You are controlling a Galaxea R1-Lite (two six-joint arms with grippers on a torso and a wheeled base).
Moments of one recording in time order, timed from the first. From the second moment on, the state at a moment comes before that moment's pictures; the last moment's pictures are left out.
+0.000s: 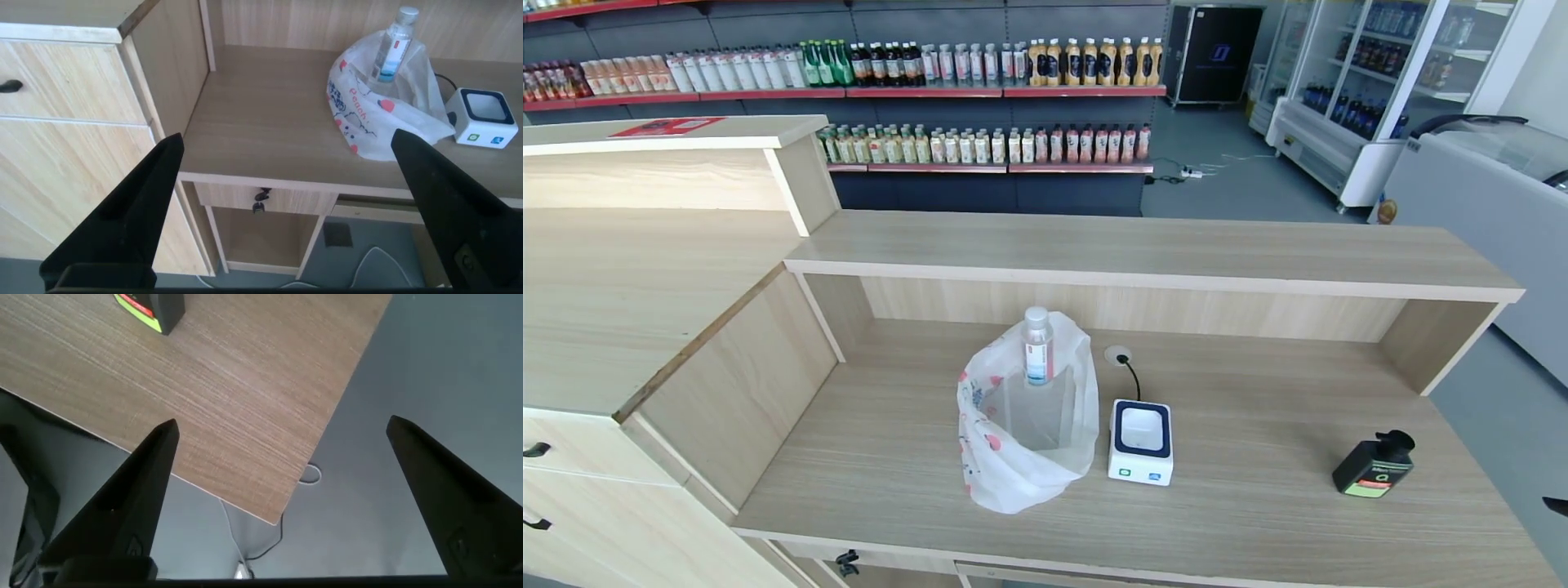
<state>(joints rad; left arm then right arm) 0.00 0.00 0.00 0.00 -0.02 -0.01 -1.00 2.05 -0.98 -0.02 0.81 -1.37</state>
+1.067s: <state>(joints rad) 0.00 0.00 0.00 0.00 -0.02 -0.01 -0.81 2.24 -1.11 0.03 0.88 -1.36</state>
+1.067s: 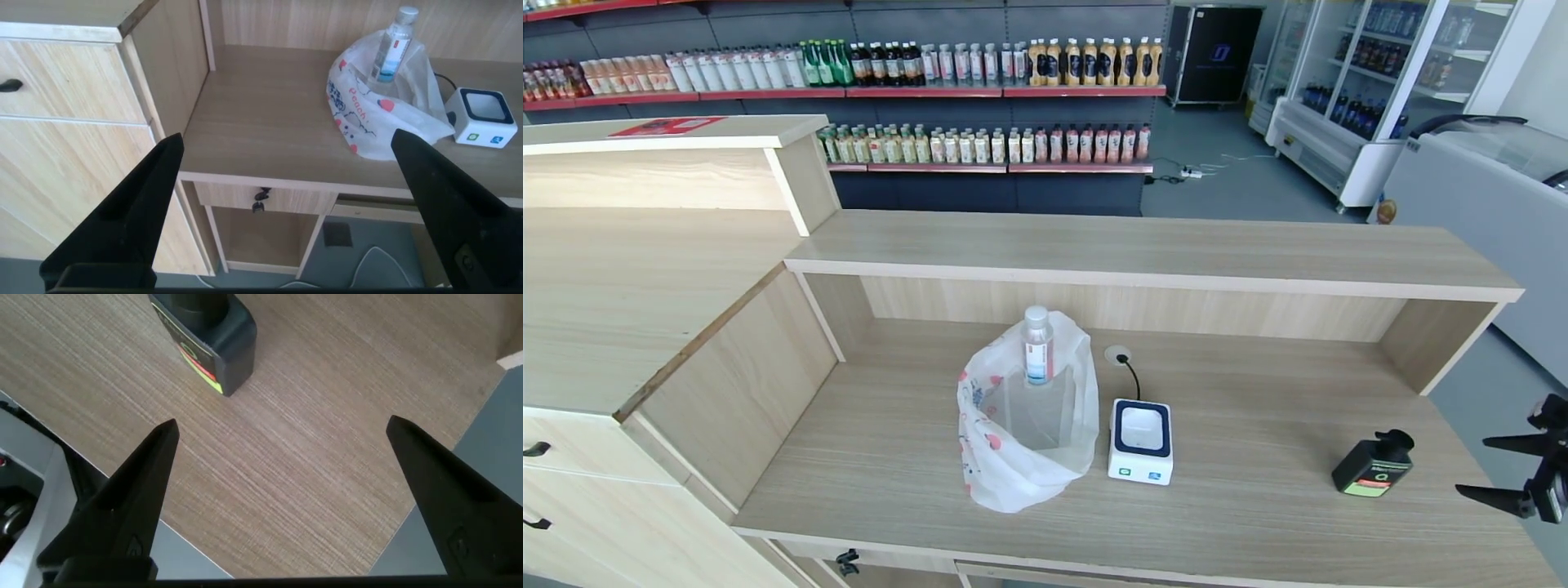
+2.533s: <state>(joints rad) 0.00 0.00 0.00 0.00 -0.02 -0.01 -0.68 2.33 -1.14 0.01 0.88 -1.39</state>
